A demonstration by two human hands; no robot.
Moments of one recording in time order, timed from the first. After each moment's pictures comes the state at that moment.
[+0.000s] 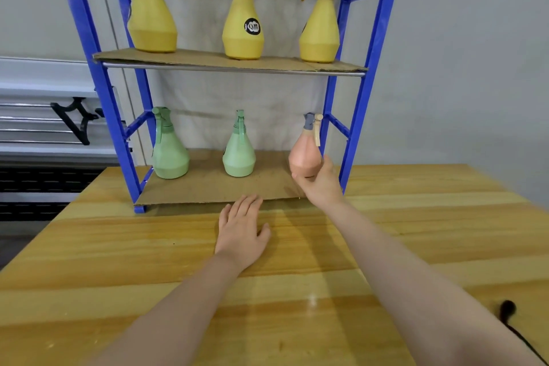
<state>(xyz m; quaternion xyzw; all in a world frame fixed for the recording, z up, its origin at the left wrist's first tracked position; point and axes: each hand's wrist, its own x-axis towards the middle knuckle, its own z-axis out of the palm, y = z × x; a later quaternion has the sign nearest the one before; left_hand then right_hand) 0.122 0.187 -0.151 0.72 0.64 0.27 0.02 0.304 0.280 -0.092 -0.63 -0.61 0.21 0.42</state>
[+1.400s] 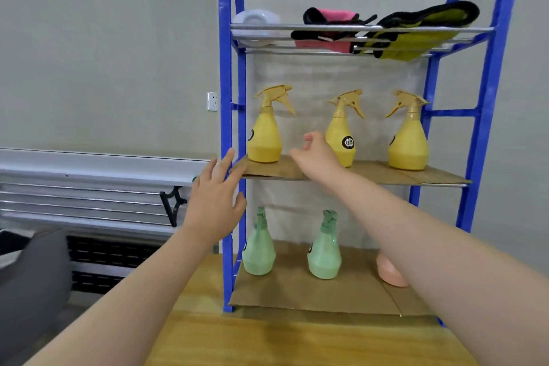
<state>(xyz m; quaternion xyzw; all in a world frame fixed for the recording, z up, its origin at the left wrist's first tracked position) -0.104 0.204 0.072 0.65 0.64 0.33 -0.26 0.089 0.275 0.159 -0.45 -0.72 0.25 0.47</state>
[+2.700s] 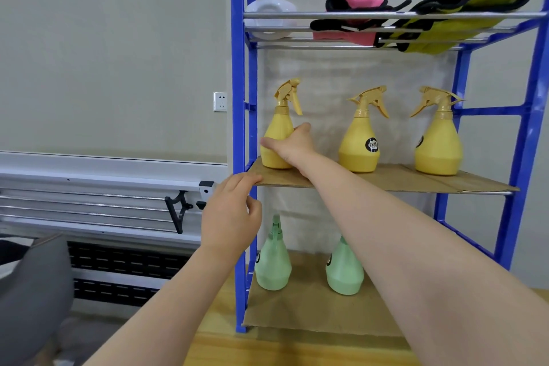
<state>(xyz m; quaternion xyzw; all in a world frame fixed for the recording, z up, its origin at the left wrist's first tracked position) -0.098 0.222 0.061 0.59 0.60 0.50 -0.20 0.005 0.345 0.175 -0.49 -0.69 0.26 0.47</state>
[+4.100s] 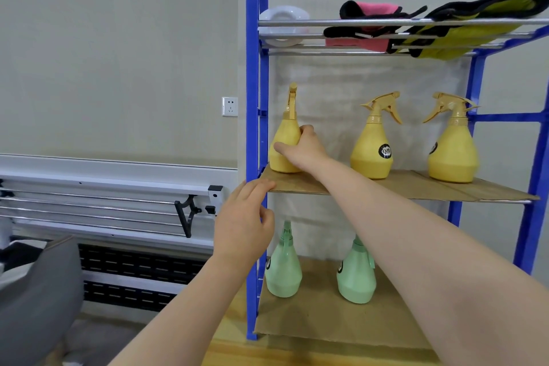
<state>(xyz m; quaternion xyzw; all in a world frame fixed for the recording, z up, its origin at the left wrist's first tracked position) -0.099 0.218 0.061 0.61 0.58 0.50 -0.21 0.001 0.352 0.177 -0.47 -0.74 0.20 0.44</state>
